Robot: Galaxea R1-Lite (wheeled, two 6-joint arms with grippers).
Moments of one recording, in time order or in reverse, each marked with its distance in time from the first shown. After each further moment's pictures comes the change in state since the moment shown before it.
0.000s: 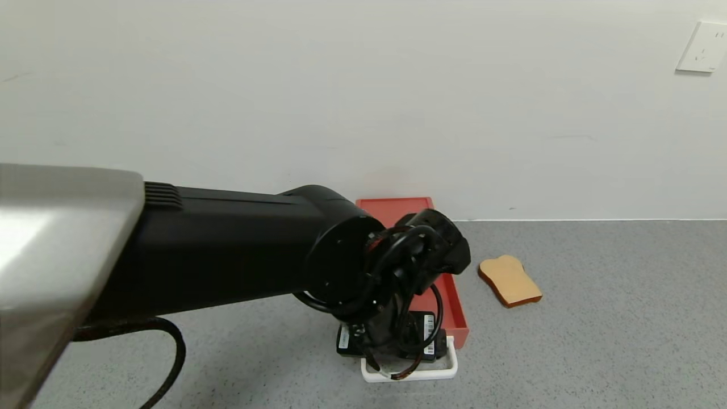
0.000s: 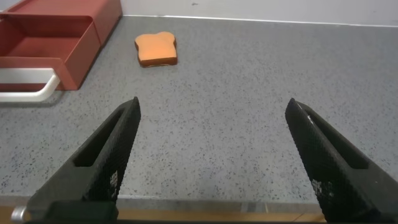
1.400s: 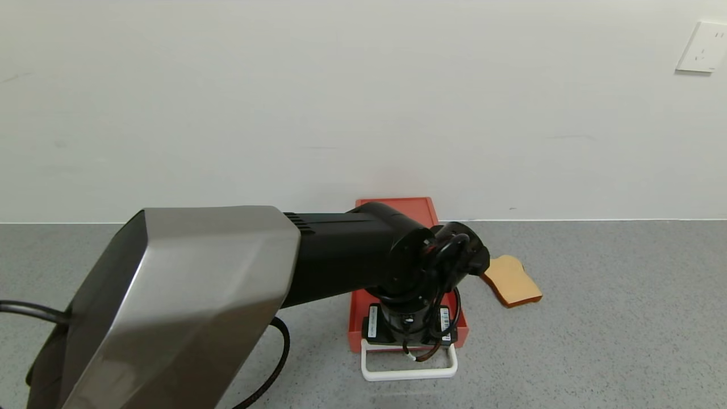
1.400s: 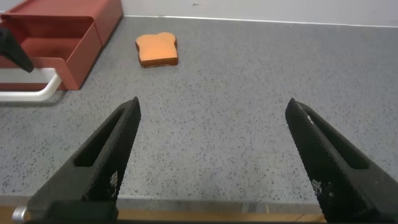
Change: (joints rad) left arm 0.018 0.230 -0.272 0.087 0.077 -0.032; right arm 0.000 0.000 0.000 -0.002 0.001 0.000
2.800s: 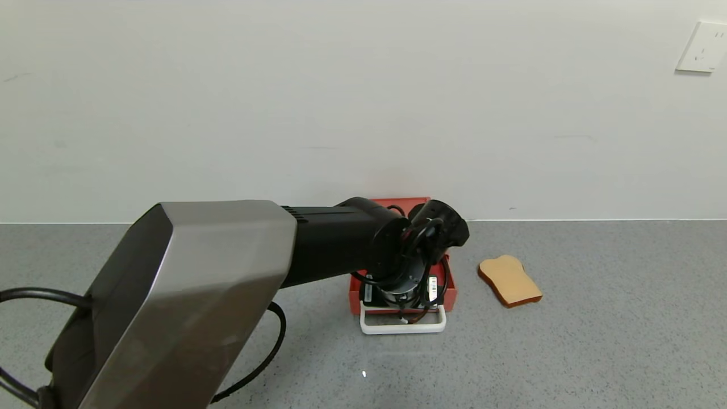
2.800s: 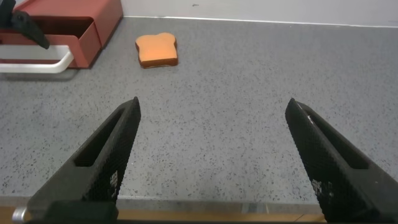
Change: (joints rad) left arm 0.080 0.030 -0.019 -0.184 0.119 0.143; right arm 0.000 0.000 0.000 -0.001 0.000 0.000
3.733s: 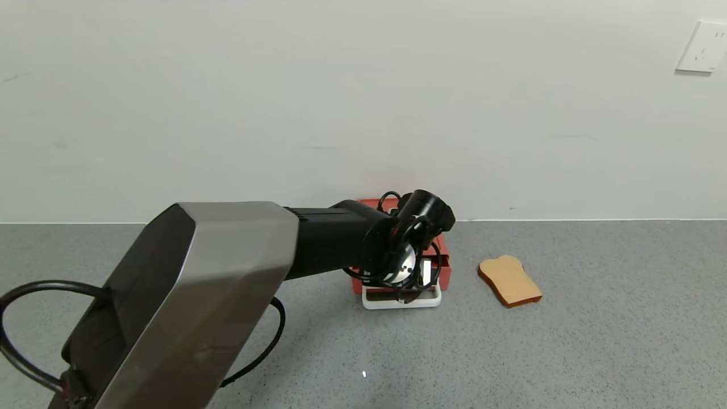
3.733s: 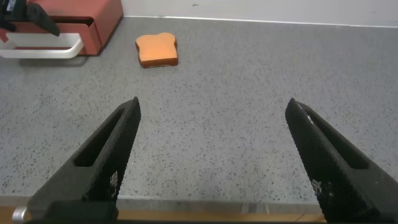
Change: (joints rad) left arm 0.049 0.033 0.000 -0.174 0.041 0.119; right arm 0.000 0.000 0.001 0.000 0.001 0.000
